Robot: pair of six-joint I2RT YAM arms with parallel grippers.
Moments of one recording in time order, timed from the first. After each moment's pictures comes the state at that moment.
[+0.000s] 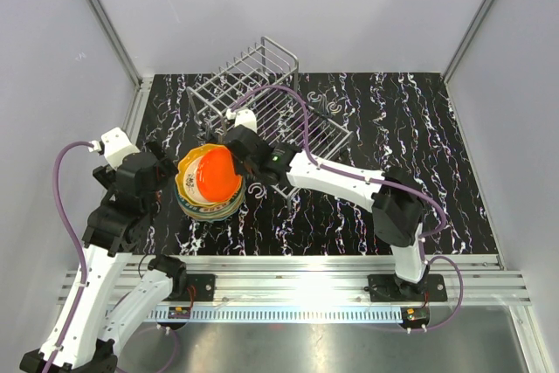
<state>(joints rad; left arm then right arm) -0.32 0.65 0.96 -0.82 -0.72 -0.52 1.06 1.96 1.70 -0.40 0.37 0.52</state>
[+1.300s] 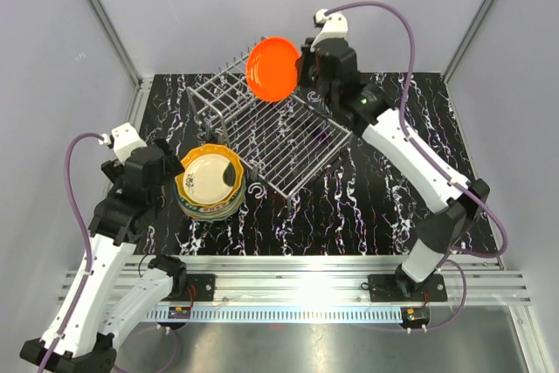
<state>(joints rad) -0.33 0.70 0.96 -0.82 -0.70 -0.52 0.71 1.67 1.84 -0.36 0.37 0.32</state>
